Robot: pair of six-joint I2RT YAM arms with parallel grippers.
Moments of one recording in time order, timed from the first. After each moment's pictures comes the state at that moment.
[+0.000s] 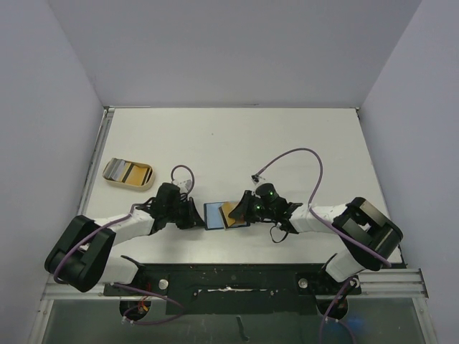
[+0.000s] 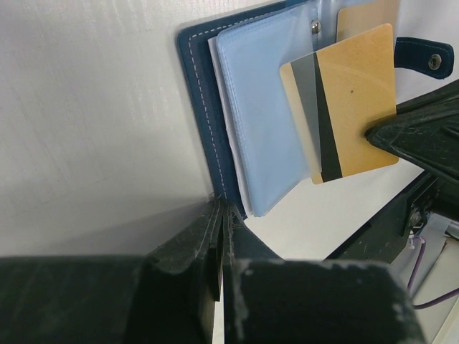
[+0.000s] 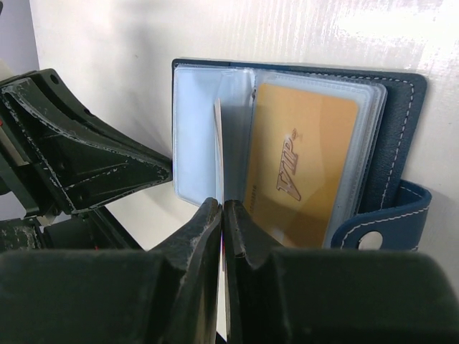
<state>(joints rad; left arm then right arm) -0.49 1.35 0.41 0.05 0.40 -0.67 0.77 1.52 0.55 0.33 -0.21 0.93</state>
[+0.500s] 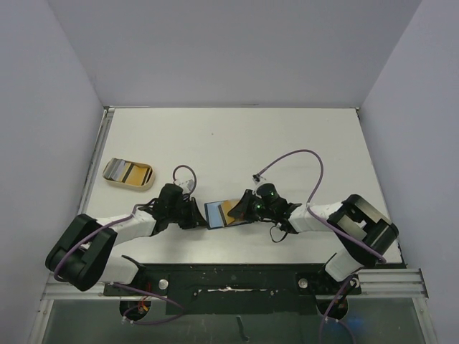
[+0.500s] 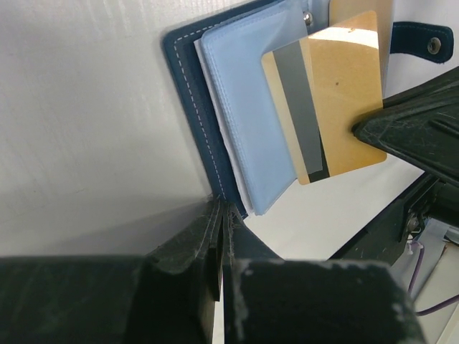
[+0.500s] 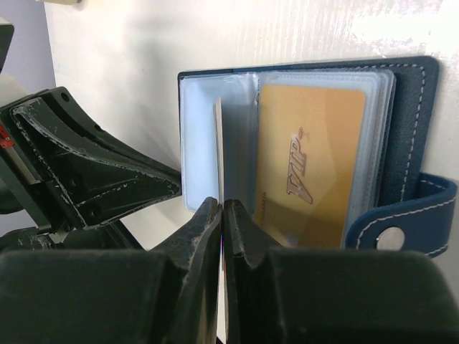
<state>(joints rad) -0.52 1.36 0.41 0.09 0.37 -0.70 0.75 1.56 0.53 0.42 -0.22 0.97</state>
